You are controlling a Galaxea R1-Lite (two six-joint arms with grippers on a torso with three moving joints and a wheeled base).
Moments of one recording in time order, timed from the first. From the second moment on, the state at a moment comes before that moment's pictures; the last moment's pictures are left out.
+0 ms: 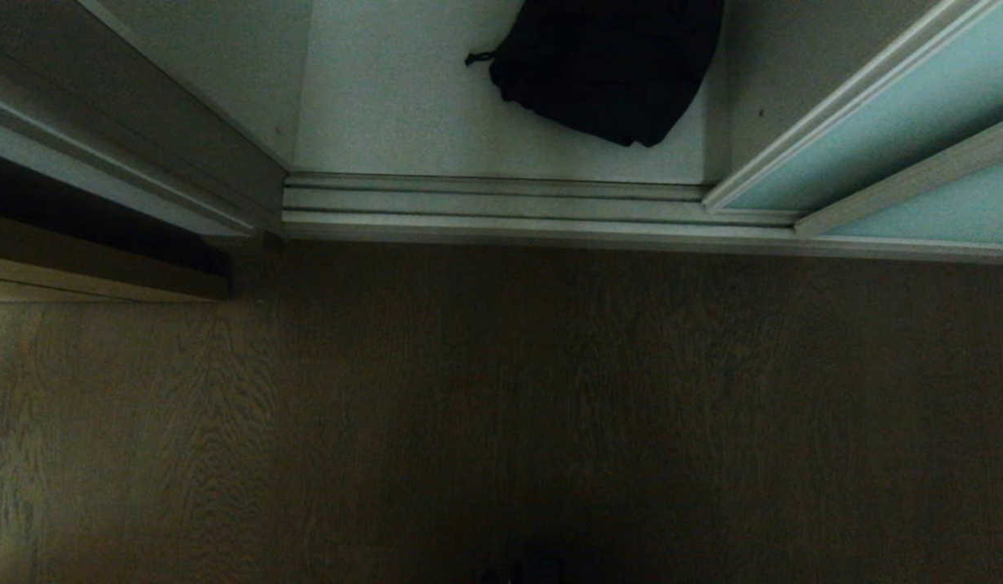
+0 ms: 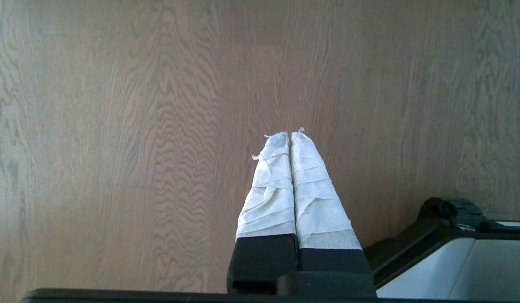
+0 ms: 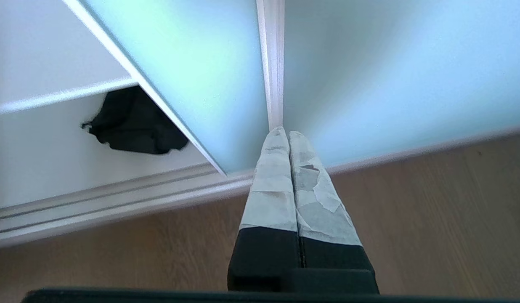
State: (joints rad) left arm 0.02 0.00 0.00 0.00 0.00 0.00; right arm 0.43 0.55 -1.38 0.33 -0.61 0.04
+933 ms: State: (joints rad) left arm 0.02 0.00 0.00 0.00 0.00 0.00; right arm -0.13 0.63 -1.44 0.29 -0.10 0.05
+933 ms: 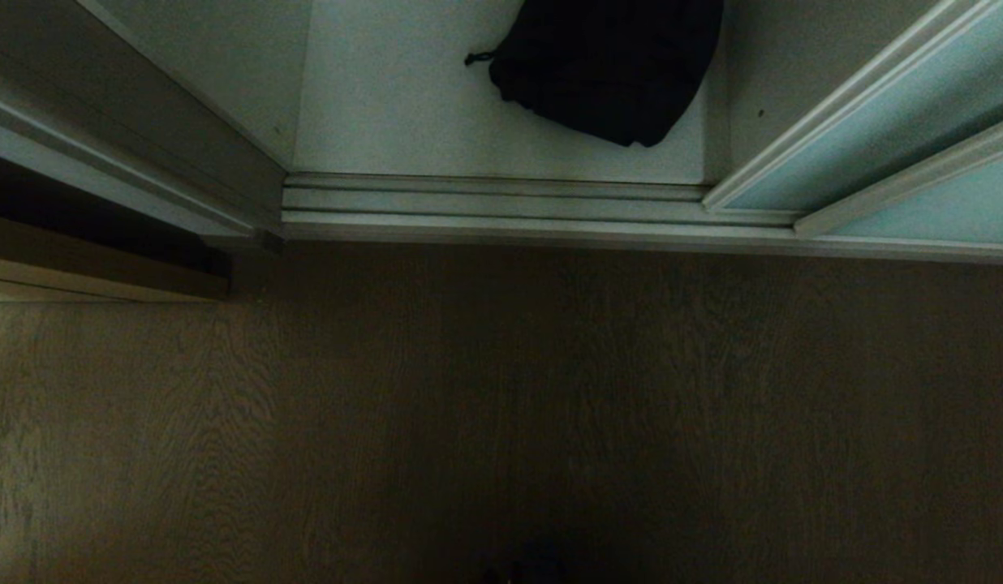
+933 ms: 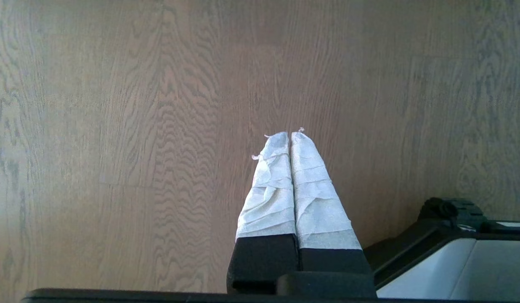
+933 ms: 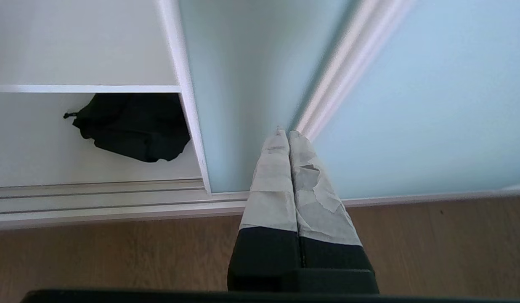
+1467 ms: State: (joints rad) left arm 0.02 0.00 0.00 0.00 0.00 0.00; right arm -0.45 0.68 -1.47 0.28 0.16 0.08
